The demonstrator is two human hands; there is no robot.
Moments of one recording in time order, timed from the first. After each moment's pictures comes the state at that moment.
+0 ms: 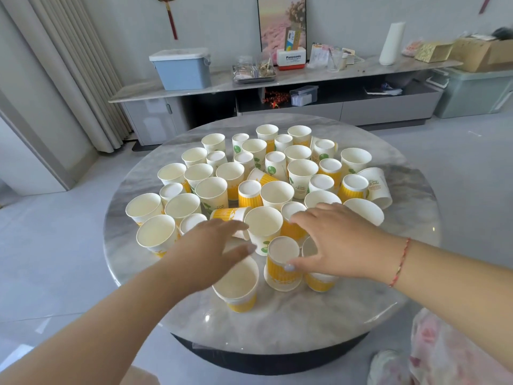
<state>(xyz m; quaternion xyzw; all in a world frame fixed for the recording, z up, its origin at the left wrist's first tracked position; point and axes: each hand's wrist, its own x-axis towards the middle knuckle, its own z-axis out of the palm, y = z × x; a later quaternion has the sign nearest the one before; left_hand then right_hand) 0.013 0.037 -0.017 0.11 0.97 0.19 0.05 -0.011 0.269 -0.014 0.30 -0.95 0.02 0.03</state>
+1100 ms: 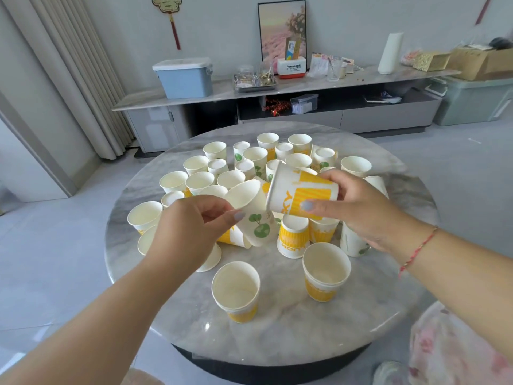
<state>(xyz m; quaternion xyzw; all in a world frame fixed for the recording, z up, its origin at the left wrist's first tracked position) 0.012 0.041 0.022 -0.04 0.90 0.43 -0.11 -0.035 0.283 0.015 0.14 -0.76 0.64 -0.05</state>
